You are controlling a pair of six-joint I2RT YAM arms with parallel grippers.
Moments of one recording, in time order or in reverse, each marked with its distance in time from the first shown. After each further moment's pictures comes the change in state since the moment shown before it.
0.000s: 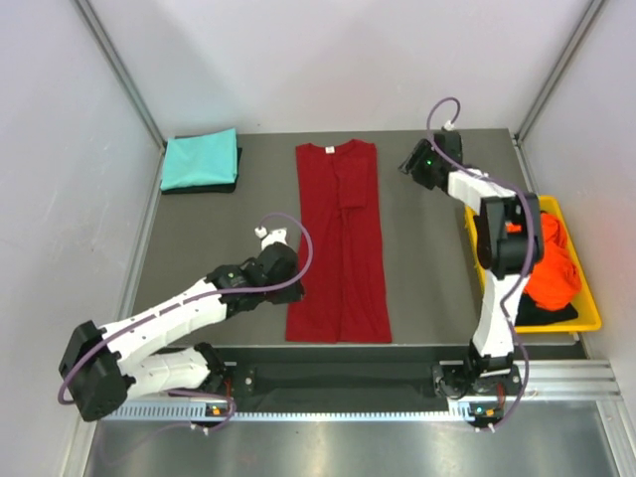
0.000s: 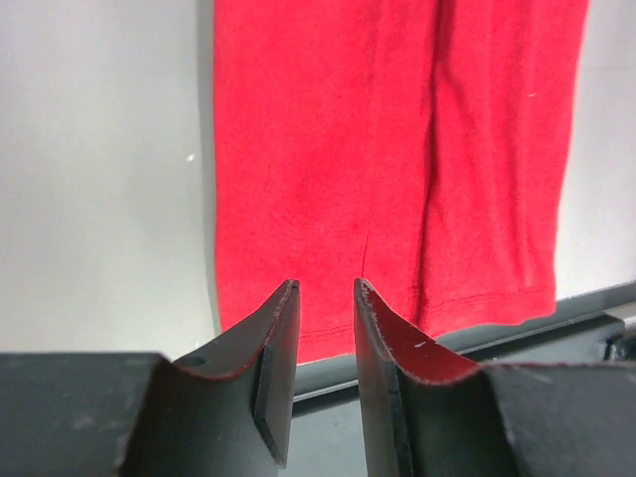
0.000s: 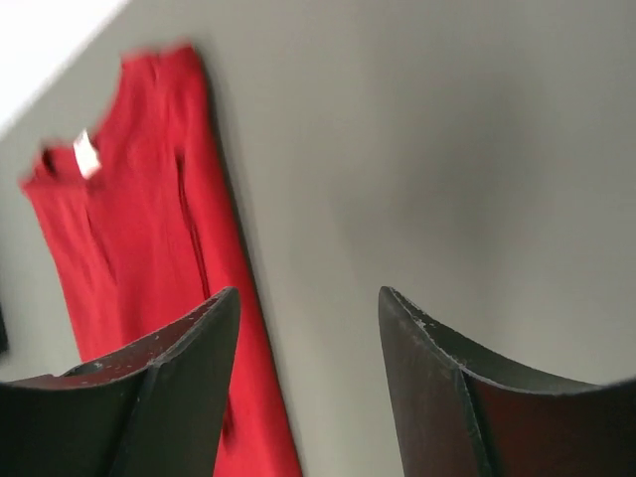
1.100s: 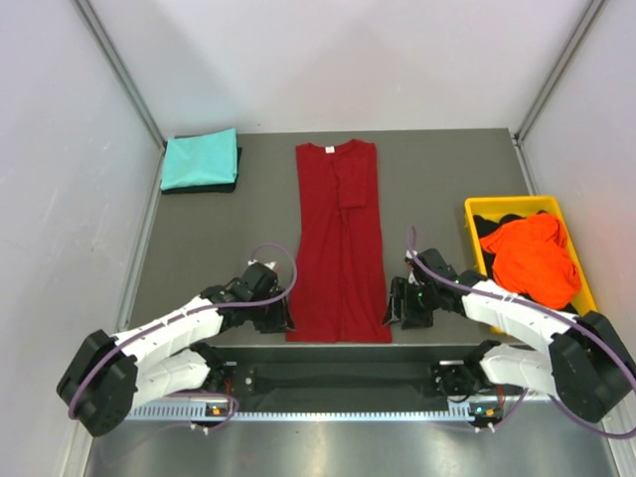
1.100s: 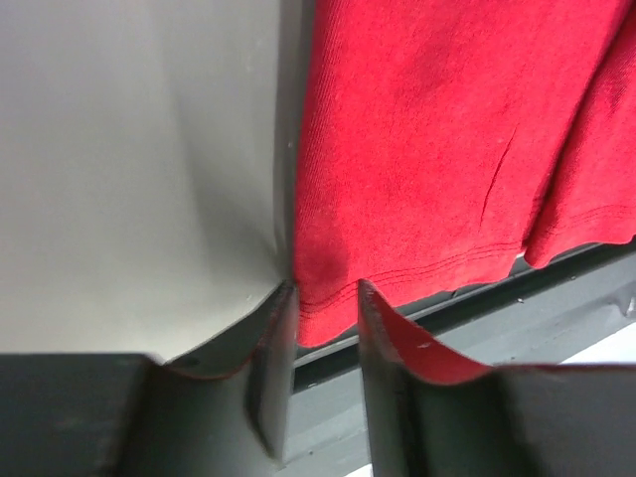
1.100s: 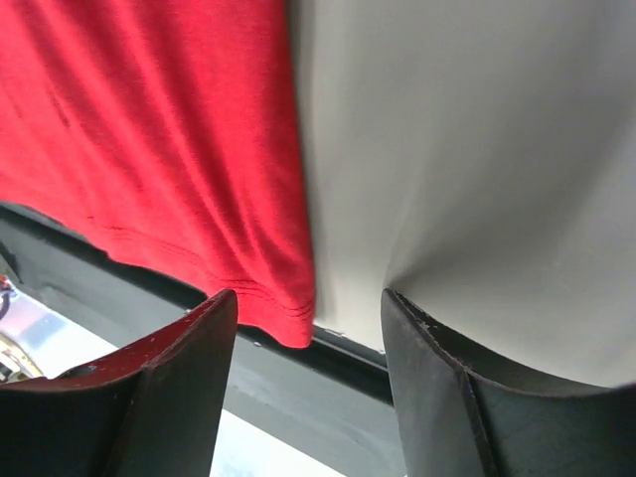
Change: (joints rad) left arm 0.200 -0.048 -0.303 0.126 0.395 0.079; right arm 0.455 -1.007 -1.058 -0.488 -0.194 0.003
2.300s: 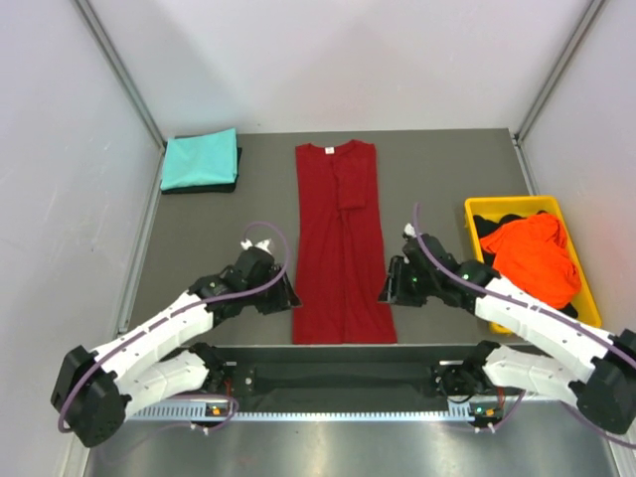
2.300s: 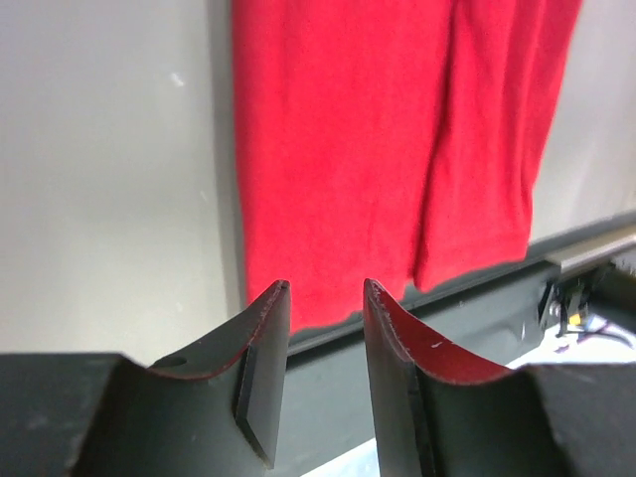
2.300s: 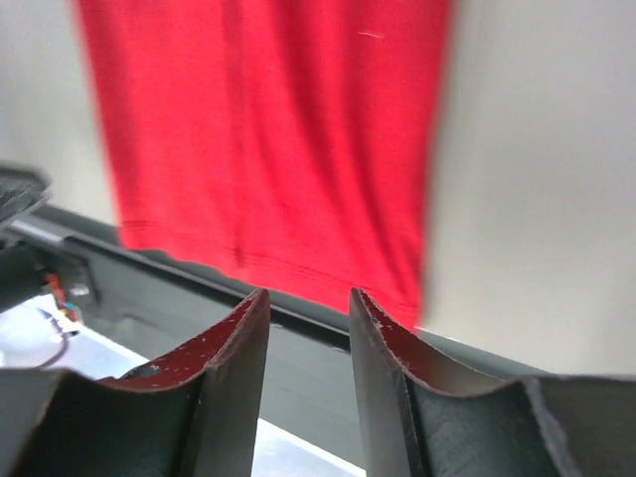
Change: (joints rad) left arm -0.034 -0.091 0.147 -0.073 -0.089 -0.091; right arm 0.137 -0.149 0.213 -0.155 0.222 0.108
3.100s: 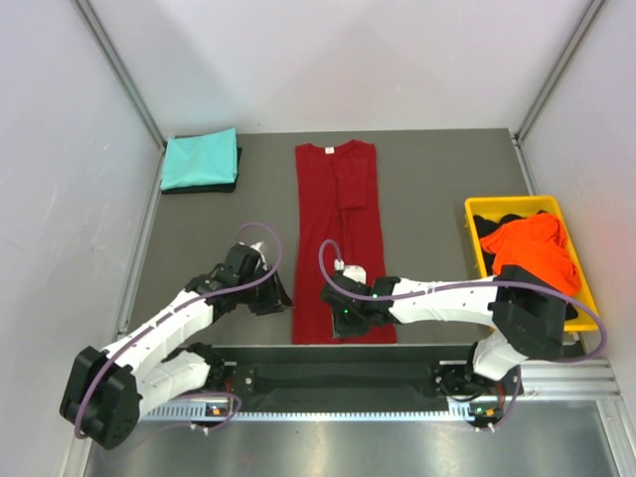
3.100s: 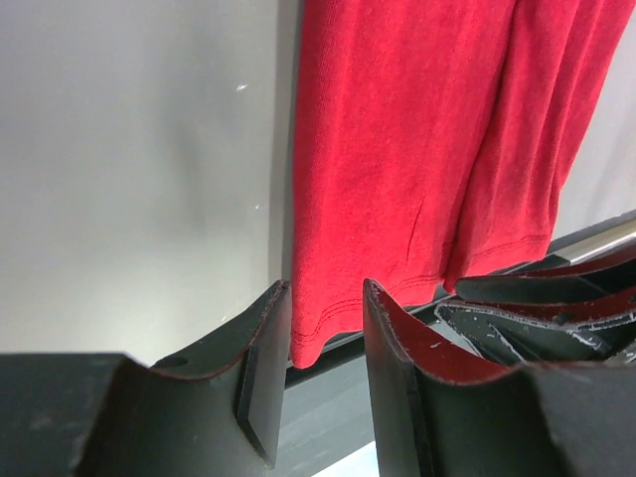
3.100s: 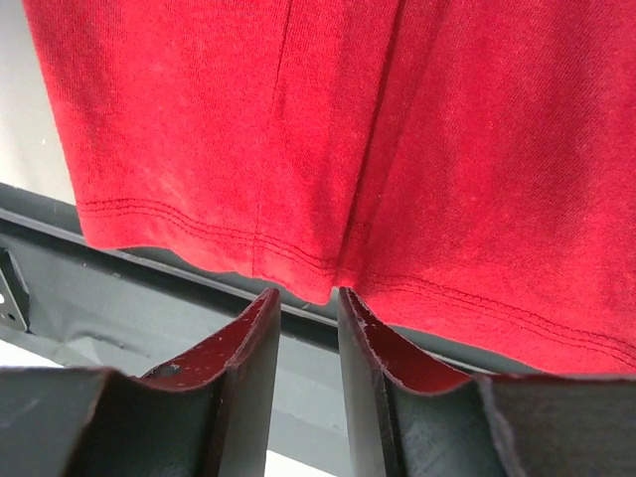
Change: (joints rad) left arm 0.212 0.051 -0.062 0.053 0.176 0.123; right arm 0.480 0.558 0.199 0.150 0.185 0.270
